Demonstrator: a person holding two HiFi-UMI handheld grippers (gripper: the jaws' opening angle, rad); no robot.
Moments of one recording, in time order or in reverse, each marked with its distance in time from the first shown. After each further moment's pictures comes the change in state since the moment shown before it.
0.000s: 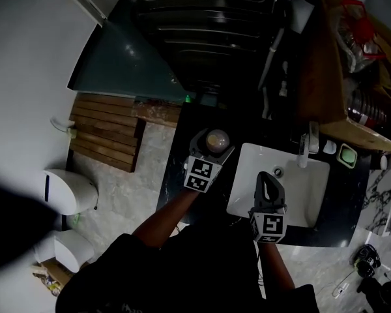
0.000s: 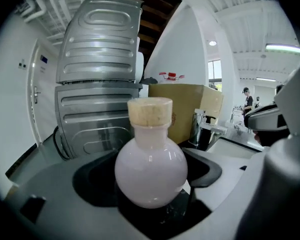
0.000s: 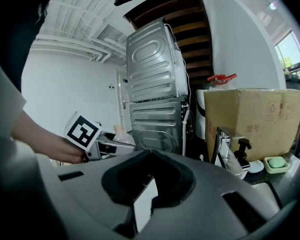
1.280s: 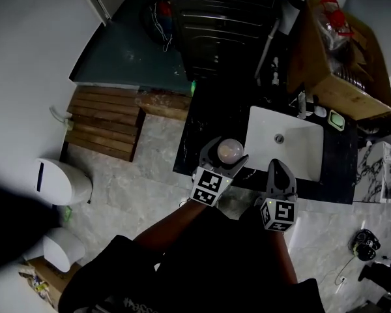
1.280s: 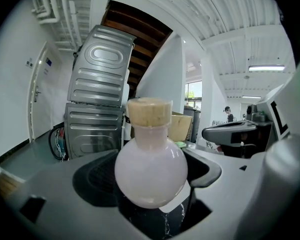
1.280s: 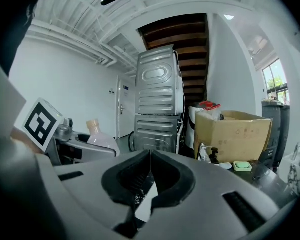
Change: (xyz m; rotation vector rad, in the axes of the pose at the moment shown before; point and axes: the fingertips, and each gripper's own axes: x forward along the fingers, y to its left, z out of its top) left arm -0.238 -0.124 -0.004 -0.037 -0.168 -0.118; right arm -0.172 0.102 0.021 -0.075 -0.100 -0.122
